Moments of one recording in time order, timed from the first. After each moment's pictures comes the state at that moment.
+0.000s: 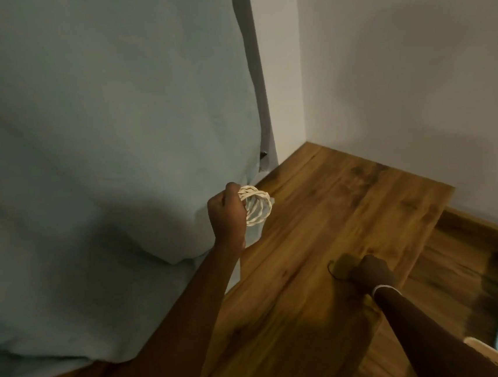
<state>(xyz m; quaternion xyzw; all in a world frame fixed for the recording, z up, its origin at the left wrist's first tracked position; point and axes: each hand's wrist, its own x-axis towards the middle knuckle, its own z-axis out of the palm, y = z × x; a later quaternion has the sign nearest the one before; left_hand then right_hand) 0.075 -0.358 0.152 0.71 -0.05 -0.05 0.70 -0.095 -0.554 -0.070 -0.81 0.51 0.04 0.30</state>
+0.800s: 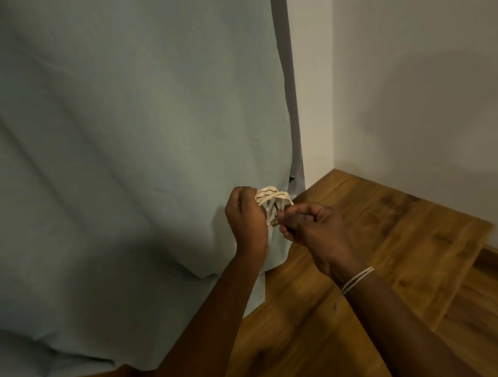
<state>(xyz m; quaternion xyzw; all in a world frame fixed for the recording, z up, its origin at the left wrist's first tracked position) 0.071 -0.335 0.193 0.62 -0.10 0.01 0.78 -0.021 -0.409 0.177 -0.55 0.19 -0.26 0.77</state>
